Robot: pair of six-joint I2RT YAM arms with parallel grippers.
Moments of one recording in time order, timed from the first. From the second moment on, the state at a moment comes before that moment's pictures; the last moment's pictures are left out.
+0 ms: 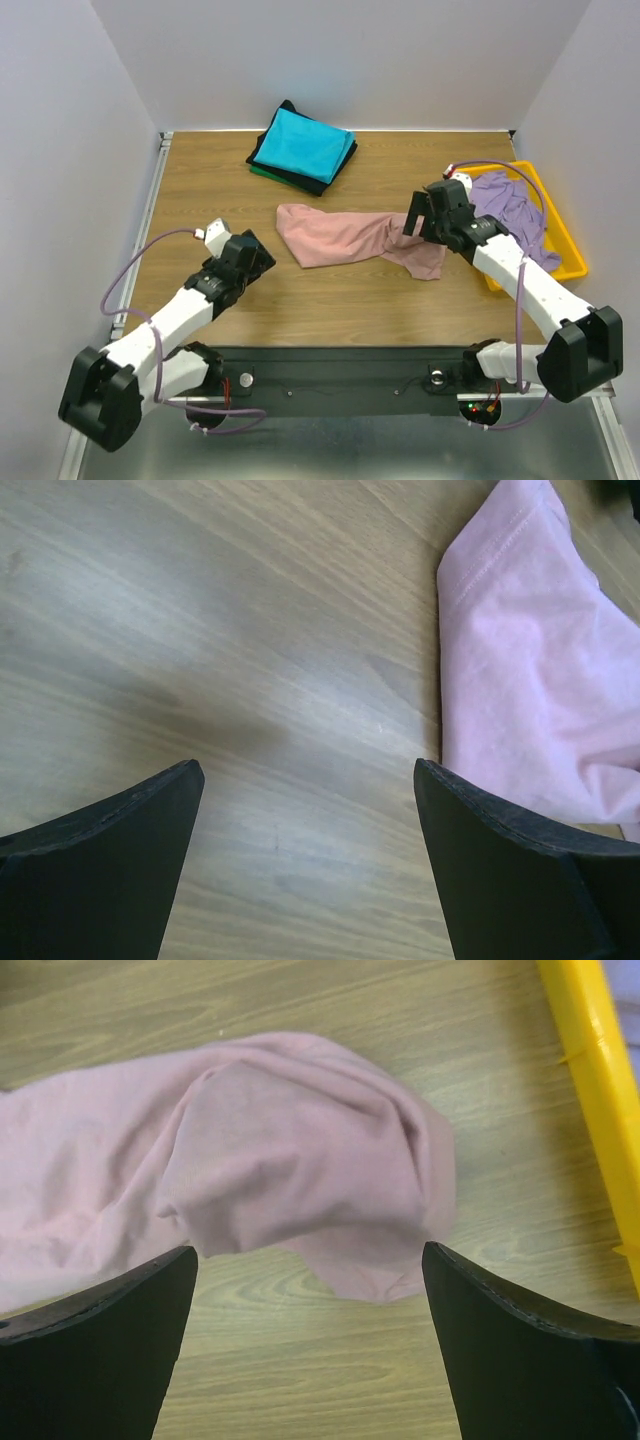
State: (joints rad) left arm -0.52 0.92 0.49 -0.33 -0.44 -0.97; right arm 0.39 1.24 1.00 -0.57 0.36 0.53
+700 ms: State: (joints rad) left arm -0.43 1.68 0.99 -0.06 -0.24 -0.79; right arm 0.53 1.46 1.03 -0.51 0.38 0.57
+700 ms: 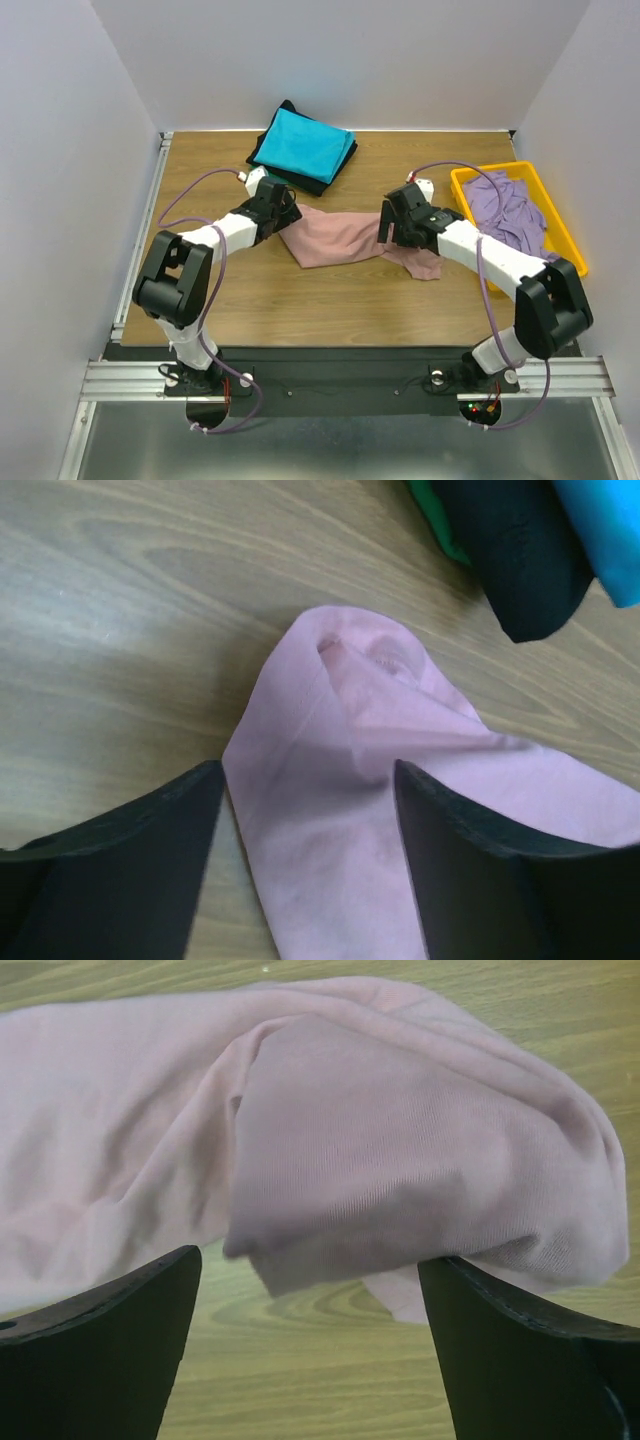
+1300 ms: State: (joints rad) left arm -0.41 1.61 1.02 -0.13 -0.23 -0.73; right arm 0.53 1.51 1.09 -0.50 0.60 0.62
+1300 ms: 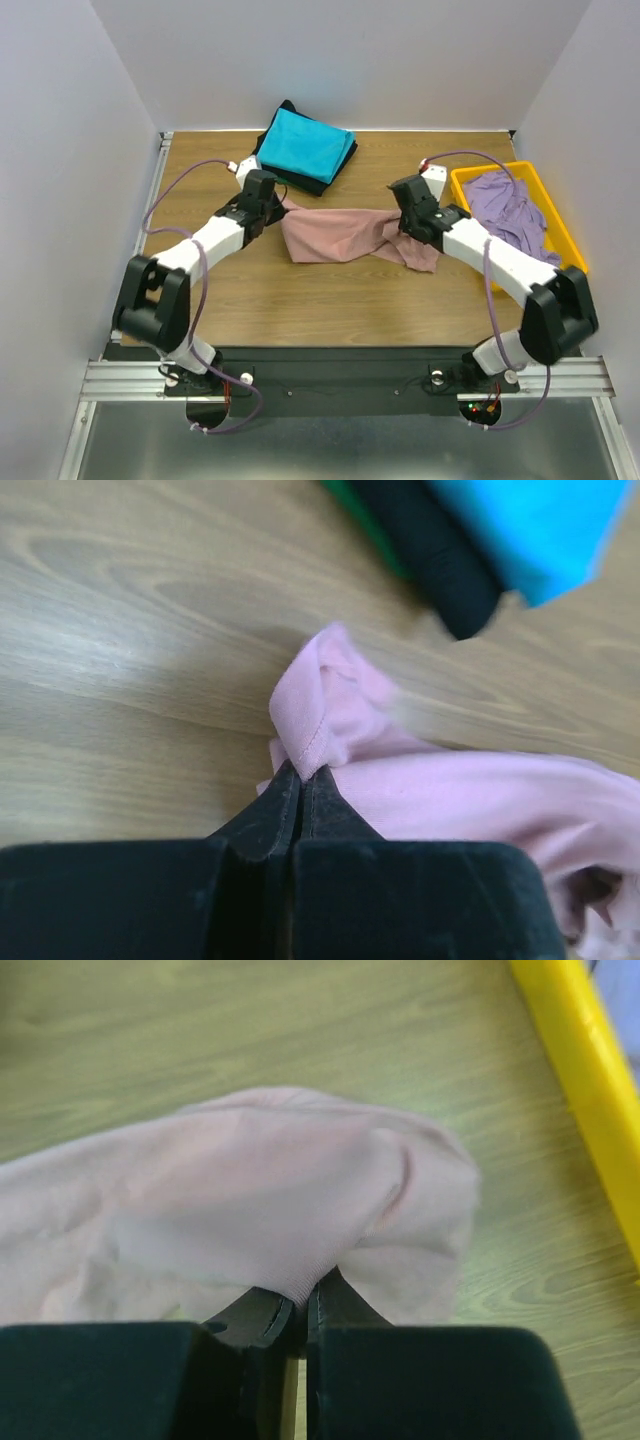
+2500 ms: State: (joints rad) left arm -0.42 0.77 1.03 -0.29 -0.41 -0.75; right arm 0.54 0.93 1.30 -0.54 0.23 0.48
